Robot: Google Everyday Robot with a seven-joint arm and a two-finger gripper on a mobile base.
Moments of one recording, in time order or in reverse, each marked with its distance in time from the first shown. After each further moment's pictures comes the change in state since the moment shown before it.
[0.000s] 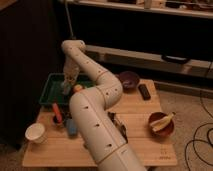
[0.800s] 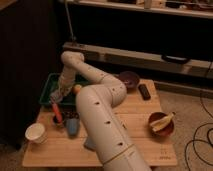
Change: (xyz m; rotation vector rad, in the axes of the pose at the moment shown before) arm 0.058 0.038 0.059 -0.189 0.130 -0.060
